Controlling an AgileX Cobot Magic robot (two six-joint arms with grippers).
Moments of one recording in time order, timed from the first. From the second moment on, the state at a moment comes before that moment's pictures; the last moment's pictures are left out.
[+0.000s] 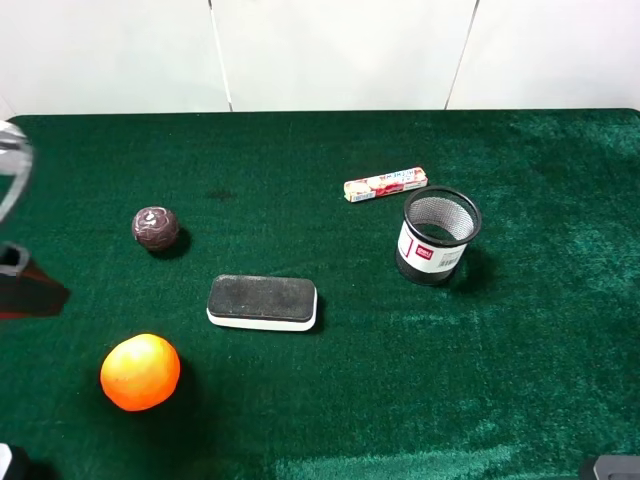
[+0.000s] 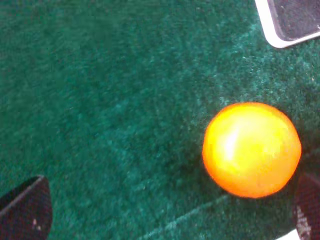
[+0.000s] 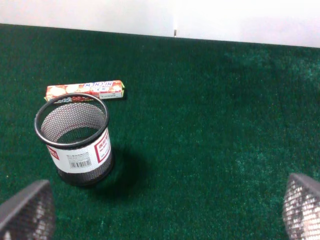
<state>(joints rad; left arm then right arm) -0.28 0.92 -0.53 -0.10 0.83 0.14 0.17 -0.01 -0.50 0.01 1.02 0.01</state>
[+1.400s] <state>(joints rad) -0.74 1.57 -0.65 -0.10 0.57 -0.01 0.17 -0.01 -0.50 0.01 1.02 0.01</state>
